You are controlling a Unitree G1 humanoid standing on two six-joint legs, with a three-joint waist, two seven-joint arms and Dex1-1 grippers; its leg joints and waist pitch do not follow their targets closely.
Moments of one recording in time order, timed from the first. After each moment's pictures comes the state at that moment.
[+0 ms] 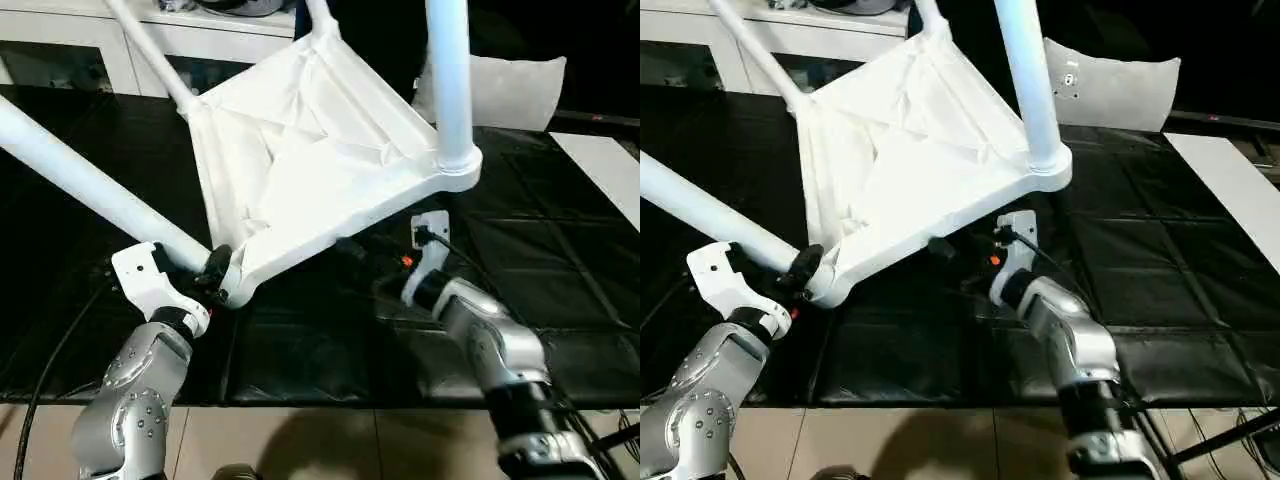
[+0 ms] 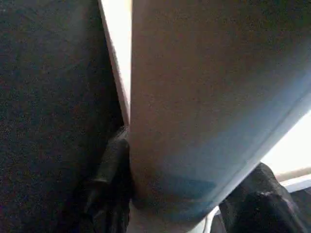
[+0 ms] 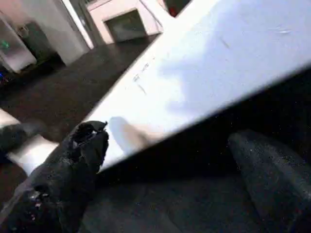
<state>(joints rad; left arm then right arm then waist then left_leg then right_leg) -0.05 -0.01 0.26 -0.28 -0.46 0.61 -0.09 -0.45 -0.07 -0.05 0.41 0.45 0.38 0.64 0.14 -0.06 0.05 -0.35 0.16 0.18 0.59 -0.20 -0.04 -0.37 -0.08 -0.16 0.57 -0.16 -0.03</state>
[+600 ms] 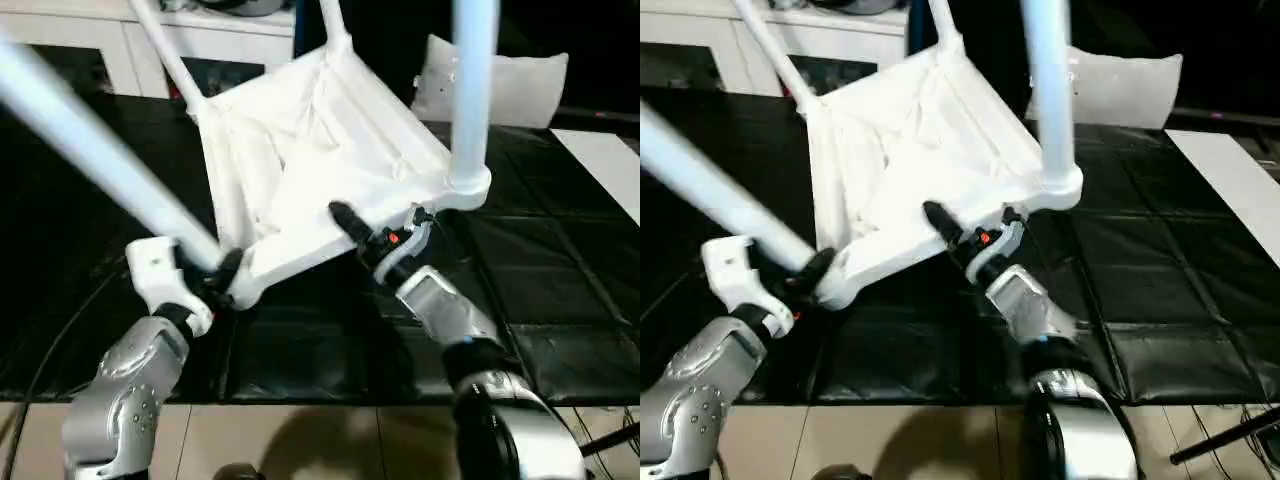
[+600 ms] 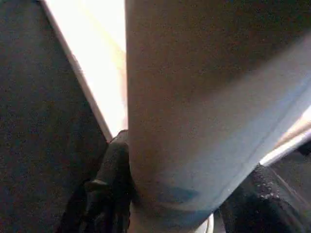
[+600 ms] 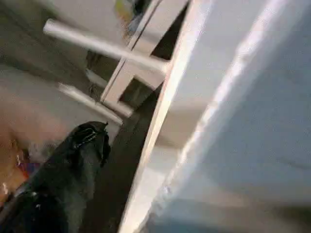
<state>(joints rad) -0.06 0.15 0.12 -0.28 -0.39 0.63 -0.21 -0.73 0.09 -0.39 0.96 0.69 0.29 0.61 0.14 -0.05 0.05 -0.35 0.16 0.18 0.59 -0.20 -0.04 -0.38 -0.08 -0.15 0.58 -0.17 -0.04</state>
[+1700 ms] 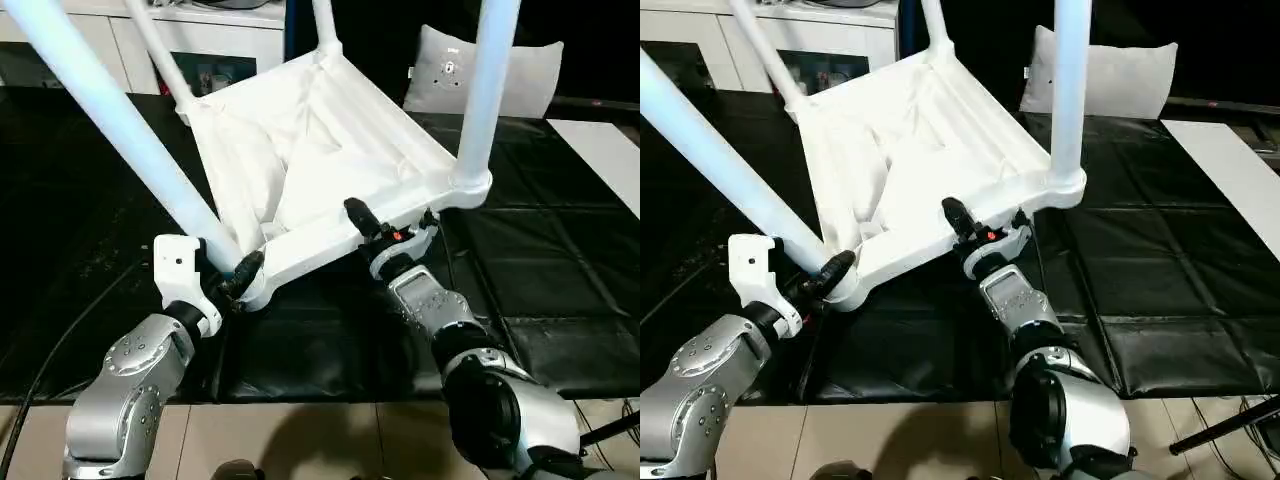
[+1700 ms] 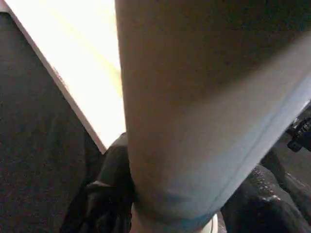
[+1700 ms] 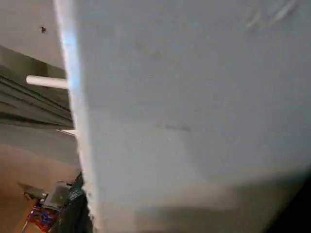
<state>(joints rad) -0.05 0.18 0.06 -0.27 -0.34 0.56 -0.27 -0.82 0.08 -0.52 1.15 0.73 0.24 0.61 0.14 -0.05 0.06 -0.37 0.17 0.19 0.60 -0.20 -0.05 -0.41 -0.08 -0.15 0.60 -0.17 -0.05</state>
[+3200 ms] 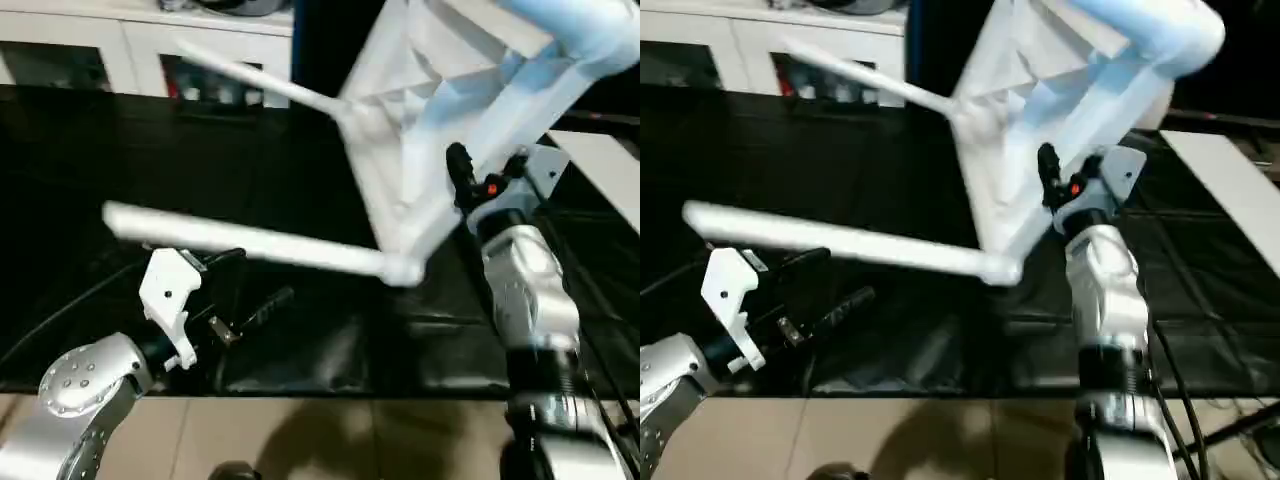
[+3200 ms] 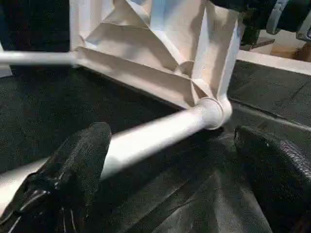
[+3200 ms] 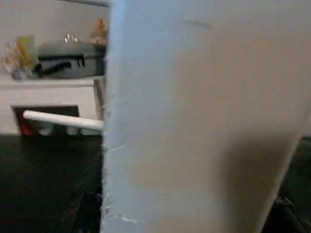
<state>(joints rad) 0.10 0.46 0.03 -0.53 -0.38 0.42 -0.58 -0.49 -0.12 -0.18 0.22 0.16 0.11 0.14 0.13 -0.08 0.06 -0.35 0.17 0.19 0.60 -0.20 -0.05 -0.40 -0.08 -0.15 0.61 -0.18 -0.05</state>
